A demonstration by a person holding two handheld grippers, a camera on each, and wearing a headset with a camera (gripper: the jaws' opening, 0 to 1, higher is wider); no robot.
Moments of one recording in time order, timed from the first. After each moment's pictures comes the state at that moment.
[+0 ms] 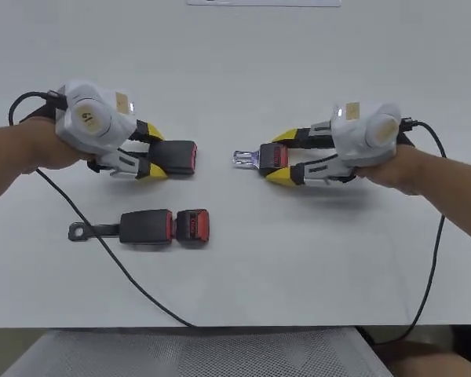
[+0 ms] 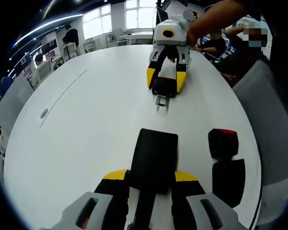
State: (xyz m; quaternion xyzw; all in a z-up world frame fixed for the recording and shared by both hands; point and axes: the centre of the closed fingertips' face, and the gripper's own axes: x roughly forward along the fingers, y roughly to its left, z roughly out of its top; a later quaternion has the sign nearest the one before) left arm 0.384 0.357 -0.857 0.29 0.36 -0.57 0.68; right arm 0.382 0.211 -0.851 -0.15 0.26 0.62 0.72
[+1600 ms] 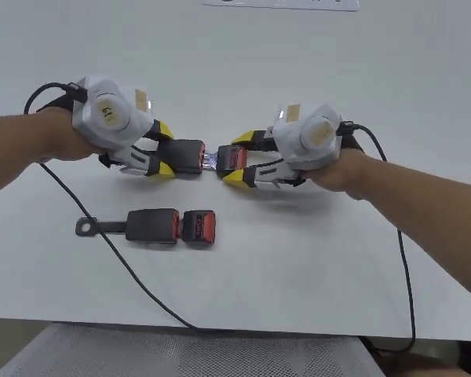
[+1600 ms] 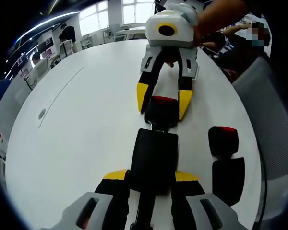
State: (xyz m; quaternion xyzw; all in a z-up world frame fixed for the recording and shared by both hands) left arm 0.383 0.357 -0.857 0.32 0.38 -0.57 0.66; right arm 0.379 0.283 -0.843 -0.15 0.27 0.63 0.72
